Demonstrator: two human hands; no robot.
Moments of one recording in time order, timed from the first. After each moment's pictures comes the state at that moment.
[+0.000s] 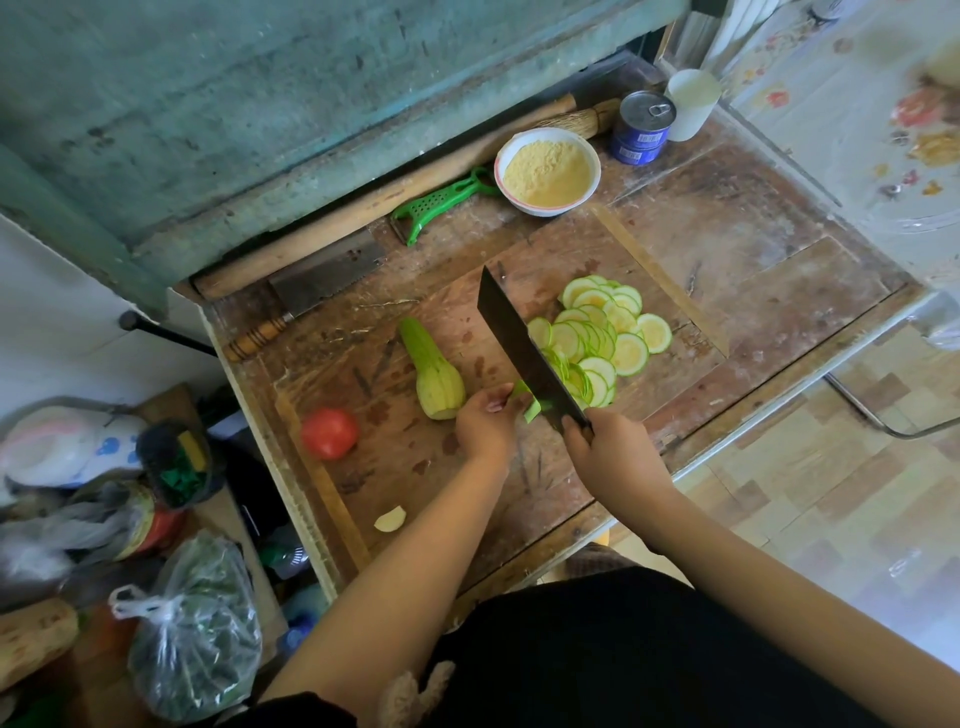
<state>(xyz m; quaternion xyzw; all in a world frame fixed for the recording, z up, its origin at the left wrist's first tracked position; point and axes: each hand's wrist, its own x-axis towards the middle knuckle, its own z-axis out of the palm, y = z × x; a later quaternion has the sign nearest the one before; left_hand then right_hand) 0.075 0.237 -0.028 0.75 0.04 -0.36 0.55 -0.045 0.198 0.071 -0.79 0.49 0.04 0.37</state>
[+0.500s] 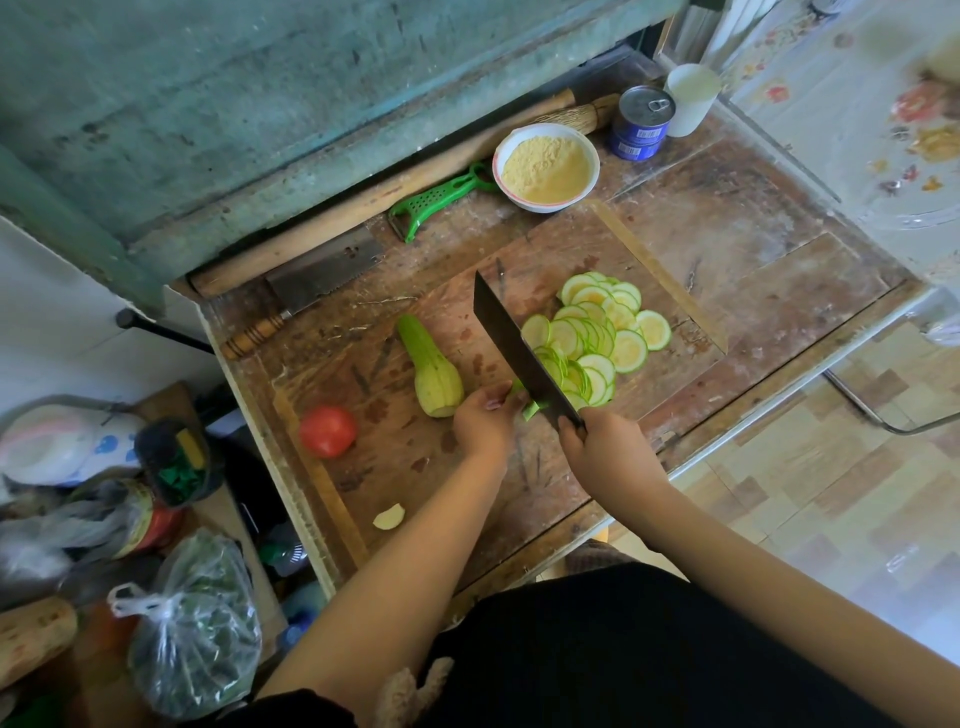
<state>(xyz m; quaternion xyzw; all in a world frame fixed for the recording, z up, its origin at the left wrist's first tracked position) 0.075 0.239 -0.025 0.75 0.03 -0.36 0.55 -0.043 0.198 0.066 -0.79 0.49 0.06 0.36</state>
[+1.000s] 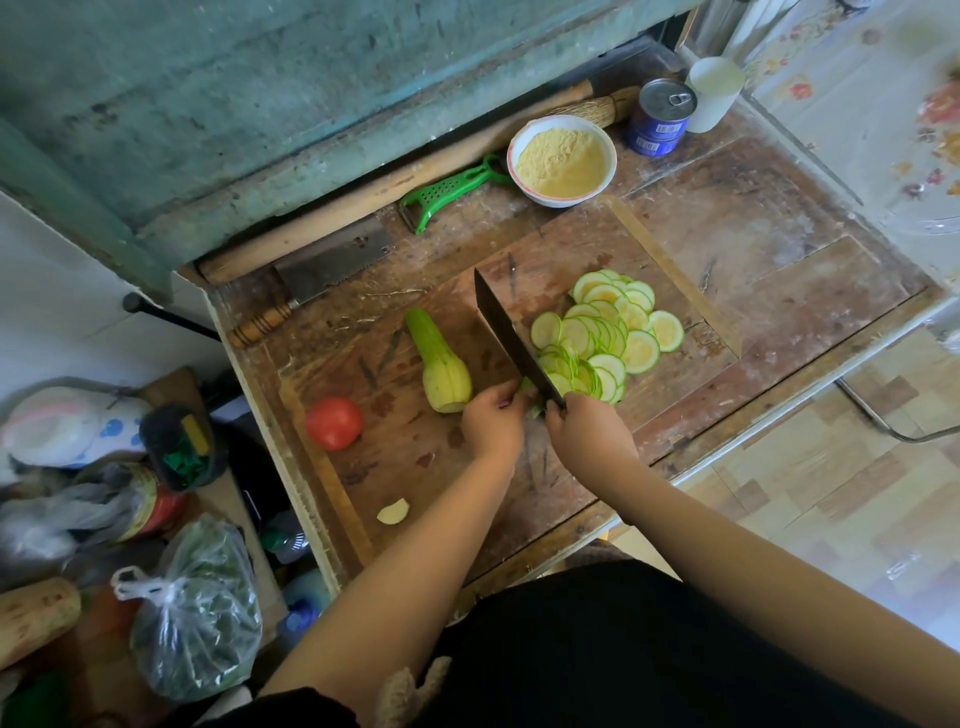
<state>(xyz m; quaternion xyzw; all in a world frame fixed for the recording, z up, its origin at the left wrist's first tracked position) 0.074 0.242 -0.022 0.78 -0.03 -0.34 0.52 -0.009 0.191 0.050 -0.78 0.49 0.12 0.36</state>
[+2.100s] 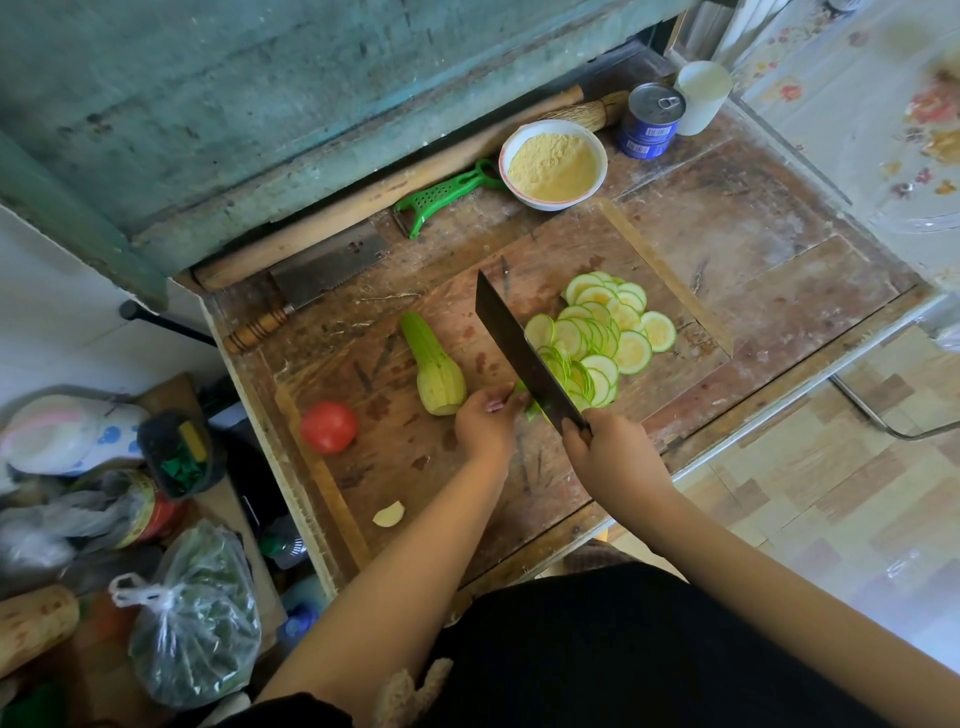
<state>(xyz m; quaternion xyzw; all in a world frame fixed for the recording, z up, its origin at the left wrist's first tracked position) 0.072 0.242 -0.020 0.76 0.02 -0.34 0.54 -0.046 0.198 0.068 -0.80 0.48 0.05 0.36</state>
